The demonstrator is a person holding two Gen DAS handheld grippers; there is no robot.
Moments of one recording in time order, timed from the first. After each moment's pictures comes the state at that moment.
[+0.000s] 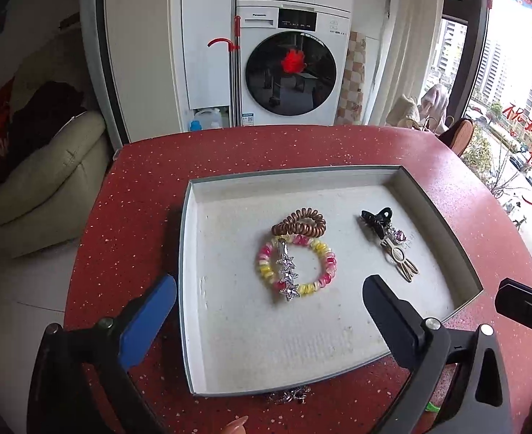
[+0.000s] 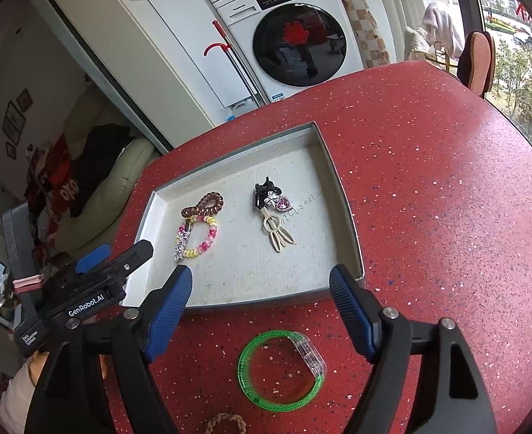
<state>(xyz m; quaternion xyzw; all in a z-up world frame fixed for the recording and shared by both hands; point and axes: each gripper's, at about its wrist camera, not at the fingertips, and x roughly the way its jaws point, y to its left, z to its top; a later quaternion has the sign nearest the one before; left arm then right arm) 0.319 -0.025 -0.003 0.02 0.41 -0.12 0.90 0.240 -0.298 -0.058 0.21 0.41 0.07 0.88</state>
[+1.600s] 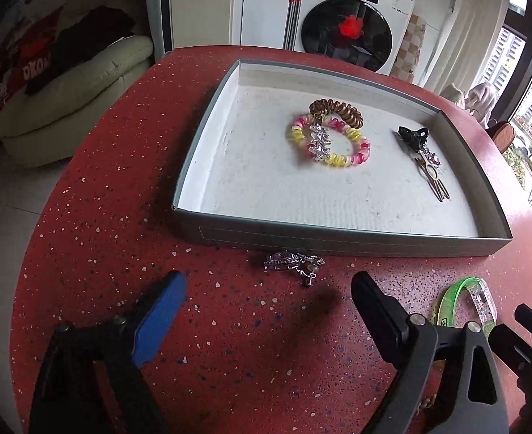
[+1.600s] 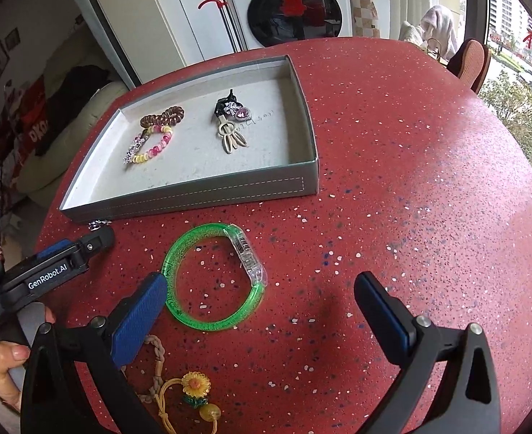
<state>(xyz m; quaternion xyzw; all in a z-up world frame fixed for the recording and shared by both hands) 0.260 -0.025 -0.080 -0.04 0.49 -0.02 0.87 0.194 -0.284 -0.108 0.10 0.47 0.04 0.87</state>
